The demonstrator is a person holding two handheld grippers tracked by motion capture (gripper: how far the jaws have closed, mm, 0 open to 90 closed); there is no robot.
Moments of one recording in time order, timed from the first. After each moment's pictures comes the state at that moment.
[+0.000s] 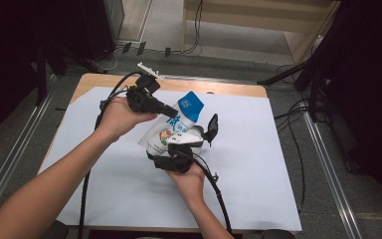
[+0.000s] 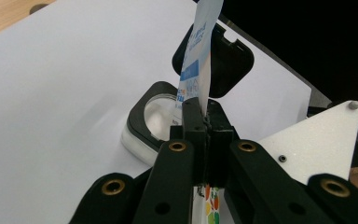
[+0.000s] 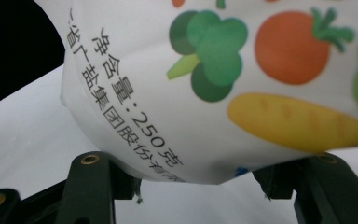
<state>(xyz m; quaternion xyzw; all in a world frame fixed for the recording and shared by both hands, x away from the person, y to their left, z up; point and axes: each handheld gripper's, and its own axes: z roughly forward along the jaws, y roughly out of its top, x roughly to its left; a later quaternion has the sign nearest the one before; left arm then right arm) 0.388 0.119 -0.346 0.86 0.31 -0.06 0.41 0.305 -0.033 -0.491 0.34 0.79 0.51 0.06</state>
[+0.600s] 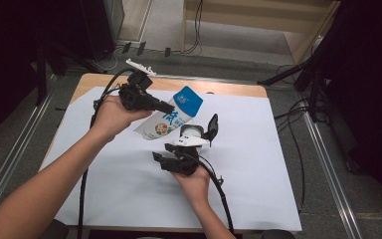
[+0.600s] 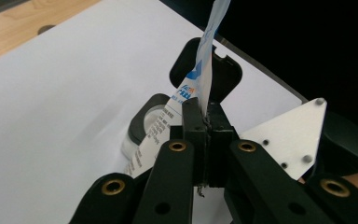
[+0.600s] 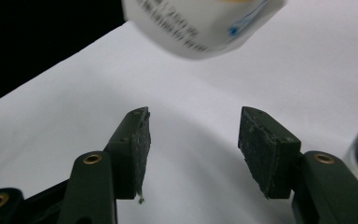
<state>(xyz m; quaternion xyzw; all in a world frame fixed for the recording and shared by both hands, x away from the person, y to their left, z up) 0.385 0.137 -0.338 0.84 0.31 -0.05 0.44 0.302 -0.050 -0.496 0.36 0.78 0.51 0.06</state>
